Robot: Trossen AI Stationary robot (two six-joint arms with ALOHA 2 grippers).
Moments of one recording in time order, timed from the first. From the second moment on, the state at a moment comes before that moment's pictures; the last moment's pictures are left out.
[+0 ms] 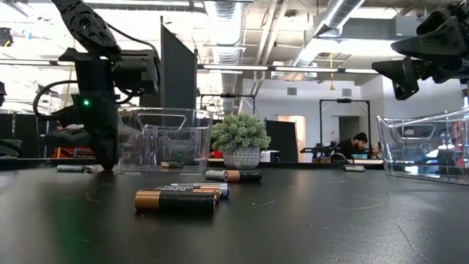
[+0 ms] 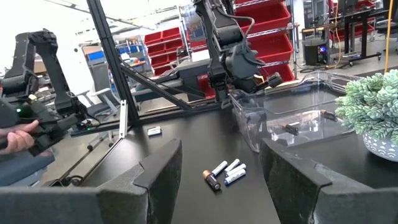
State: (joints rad) left arm 0.18 1.43 0.63 -0.62 -0.38 -2.69; right arm 0.15 0.00 0.01 0.04 0.12 0.22
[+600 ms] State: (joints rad) left arm 0.08 1.43 0.63 -0.62 -0.36 -2.70; right arm 0.15 0.00 0.01 0.04 0.12 0.22
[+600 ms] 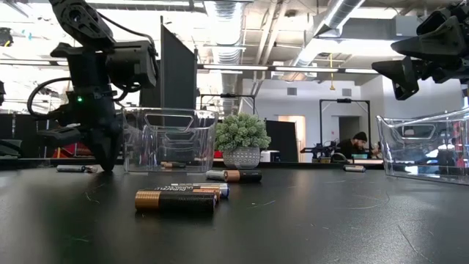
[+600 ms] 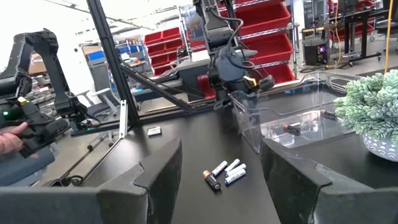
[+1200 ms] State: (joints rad) left arm -0.01 1.36 0.63 -0.72 -0.31 -2.73; right arm 0.15 0.00 0.01 0.04 0.12 0.22
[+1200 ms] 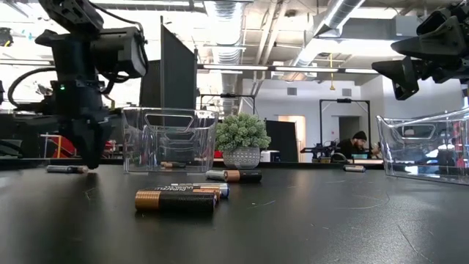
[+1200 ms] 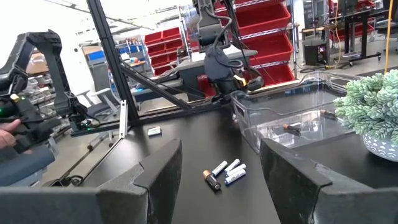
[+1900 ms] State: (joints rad) left arm -0.19 1.36 0.67 -0.76 -0.29 -2.72; right arm 0.15 0.00 0.01 0.04 0.12 0.22
